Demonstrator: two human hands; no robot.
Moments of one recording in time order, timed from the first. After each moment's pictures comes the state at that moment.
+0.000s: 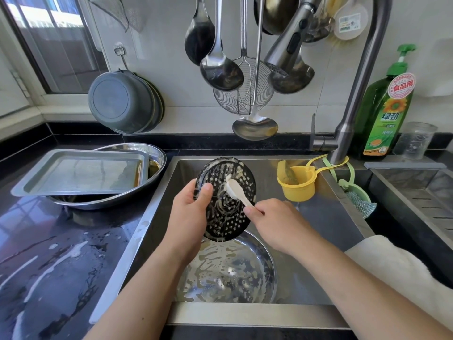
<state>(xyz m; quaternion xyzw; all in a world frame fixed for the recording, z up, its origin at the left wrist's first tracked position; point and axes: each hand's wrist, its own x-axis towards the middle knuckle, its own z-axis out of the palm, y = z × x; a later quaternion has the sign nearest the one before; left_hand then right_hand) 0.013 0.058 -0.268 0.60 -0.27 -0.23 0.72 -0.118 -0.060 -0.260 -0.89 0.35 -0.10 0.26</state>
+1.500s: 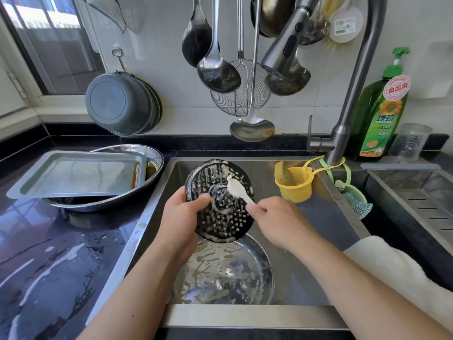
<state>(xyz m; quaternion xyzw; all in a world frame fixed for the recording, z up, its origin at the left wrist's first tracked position) 0.021 0.061 -0.270 0.54 -0.17 -0.33 0.75 -0.118 -0.069 -0.261 -0.88 0.38 -0.12 0.26</state>
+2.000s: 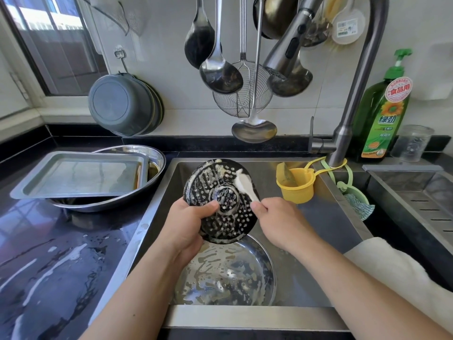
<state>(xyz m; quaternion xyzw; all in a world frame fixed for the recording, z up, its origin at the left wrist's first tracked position) 0.020 0.061 -0.270 0.52 -0.14 -0.39 0.75 -0.114 -0.068 -0.266 -0.87 0.40 -0.12 0.27</state>
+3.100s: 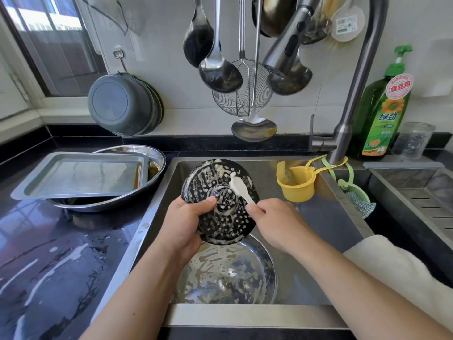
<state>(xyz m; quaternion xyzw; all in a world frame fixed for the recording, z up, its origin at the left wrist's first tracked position) 0.020 0.061 -0.267 0.51 -0.13 -0.38 0.76 -0.114 -0.065 -0.263 -0.88 0.38 -0.10 0.27</state>
